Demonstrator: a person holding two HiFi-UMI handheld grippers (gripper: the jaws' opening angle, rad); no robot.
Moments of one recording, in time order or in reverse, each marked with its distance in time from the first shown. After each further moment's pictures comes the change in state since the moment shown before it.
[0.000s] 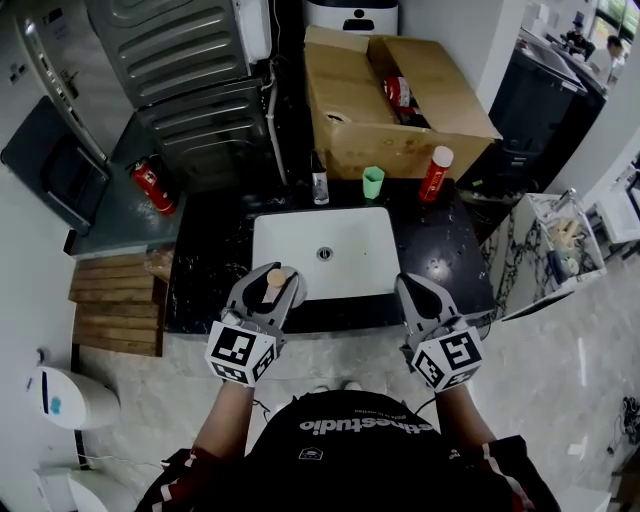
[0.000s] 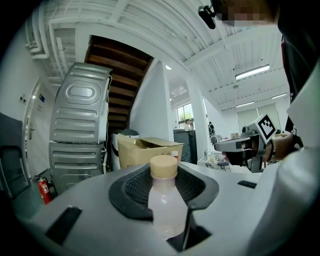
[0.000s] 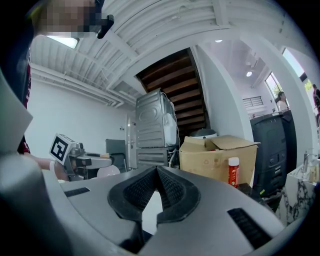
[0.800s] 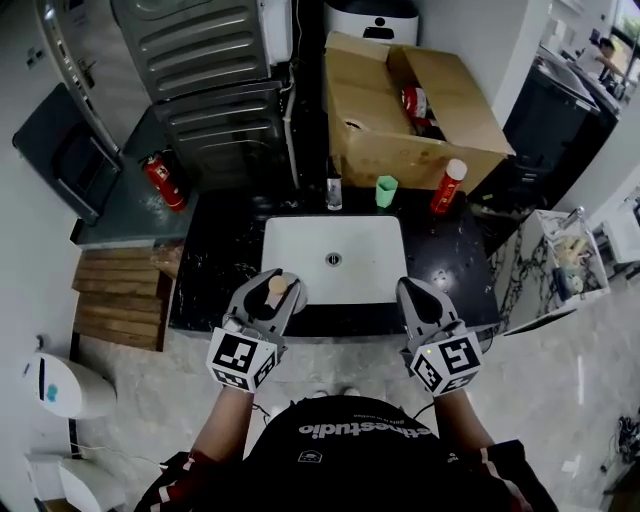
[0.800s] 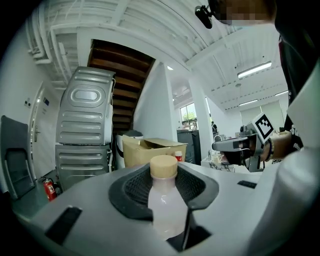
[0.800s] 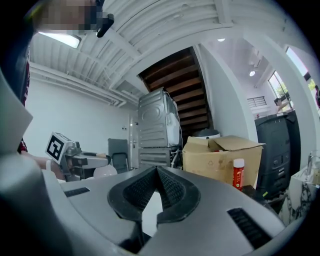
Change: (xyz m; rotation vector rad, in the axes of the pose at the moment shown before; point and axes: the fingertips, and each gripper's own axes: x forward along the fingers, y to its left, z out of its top) left arm -0.019 0.012 -0.001 0.012 -0.005 0.050; right arm 0.018 0.012 0.002 -0.014 0.001 0.032
